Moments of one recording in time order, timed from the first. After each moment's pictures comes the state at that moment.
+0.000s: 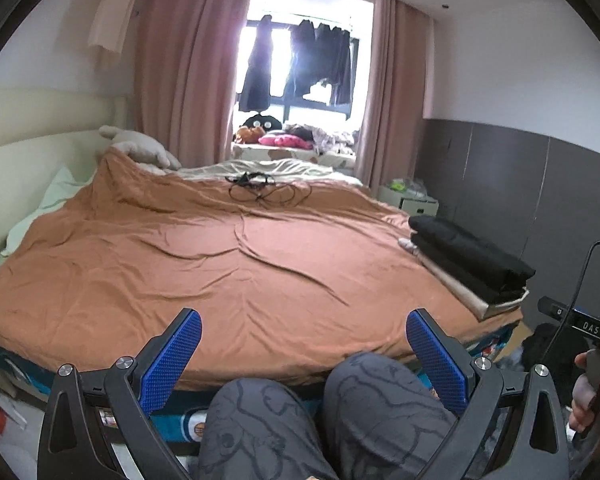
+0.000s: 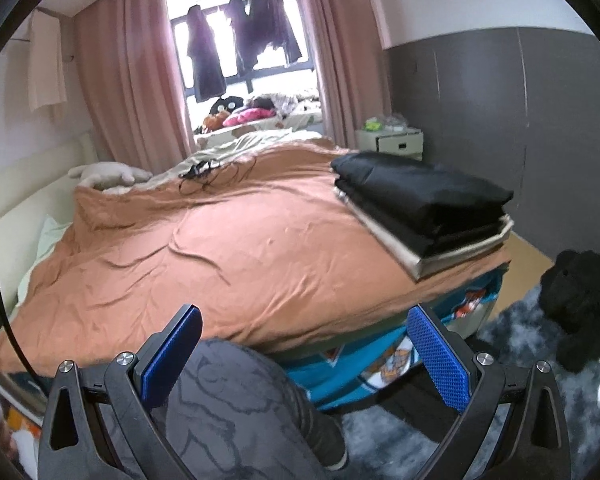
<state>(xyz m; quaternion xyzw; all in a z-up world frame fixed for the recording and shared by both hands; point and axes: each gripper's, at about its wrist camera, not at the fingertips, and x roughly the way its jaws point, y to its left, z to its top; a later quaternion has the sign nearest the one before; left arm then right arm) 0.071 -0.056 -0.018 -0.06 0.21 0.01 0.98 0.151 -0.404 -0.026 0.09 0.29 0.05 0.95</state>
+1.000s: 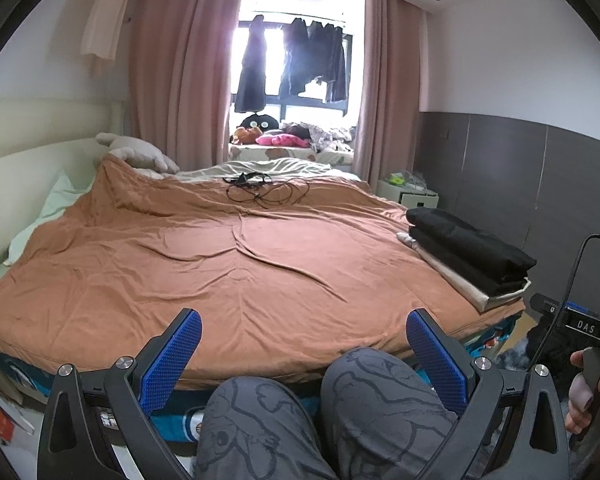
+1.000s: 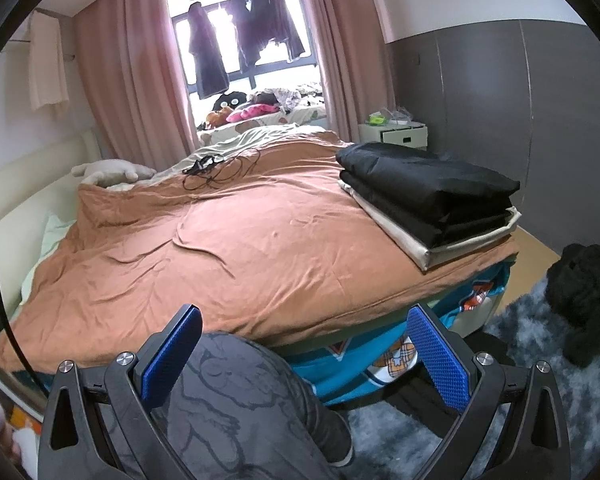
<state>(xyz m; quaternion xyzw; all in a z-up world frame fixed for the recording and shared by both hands) 0.070 -0.068 -0.017 -0.04 0.21 0.00 0.98 0.149 -0.400 -0.030 0.09 0.29 0.06 0.95</state>
